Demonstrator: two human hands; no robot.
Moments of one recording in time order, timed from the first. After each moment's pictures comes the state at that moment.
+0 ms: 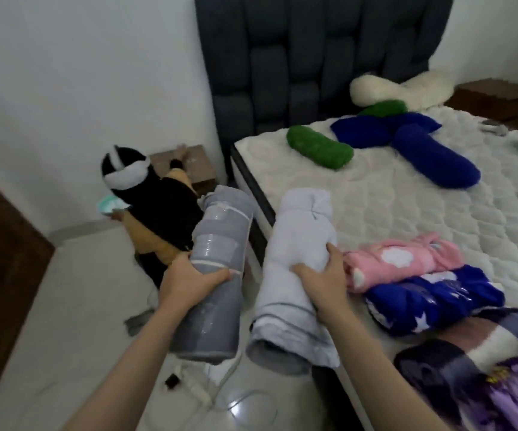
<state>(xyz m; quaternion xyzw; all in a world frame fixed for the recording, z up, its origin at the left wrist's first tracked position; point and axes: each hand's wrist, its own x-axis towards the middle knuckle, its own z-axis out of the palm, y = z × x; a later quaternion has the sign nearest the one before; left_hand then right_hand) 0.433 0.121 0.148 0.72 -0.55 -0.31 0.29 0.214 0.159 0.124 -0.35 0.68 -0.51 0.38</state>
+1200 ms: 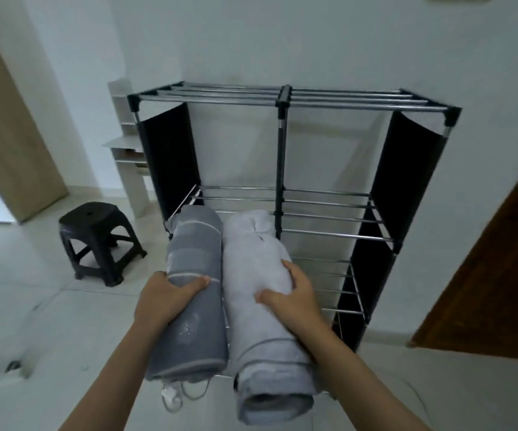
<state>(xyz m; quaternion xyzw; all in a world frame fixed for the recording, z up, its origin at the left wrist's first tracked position) 0.854 0.640 0.162 0.81 0.36 0.10 0.44 0.914 0.431 0.153 -0.77 -0.07 0.10 0.62</state>
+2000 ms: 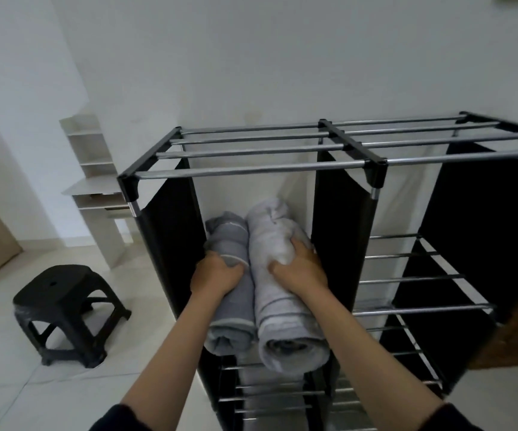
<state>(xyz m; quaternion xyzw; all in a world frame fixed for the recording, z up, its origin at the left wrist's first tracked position) 1.134 0.780 0.211 0.92 0.23 0.02 0.32 1.161 0.621 0.208 -0.90 -0.04 0.00 0.44</state>
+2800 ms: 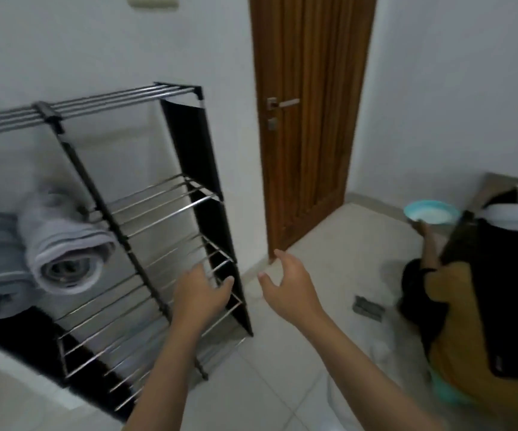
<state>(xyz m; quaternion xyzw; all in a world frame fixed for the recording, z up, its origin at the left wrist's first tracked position) 0.838 0.483 0.165 0.94 -0.10 -0.07 0.33 0.750 0.344 0.154 -0.84 0.20 -0.18 0.48</state>
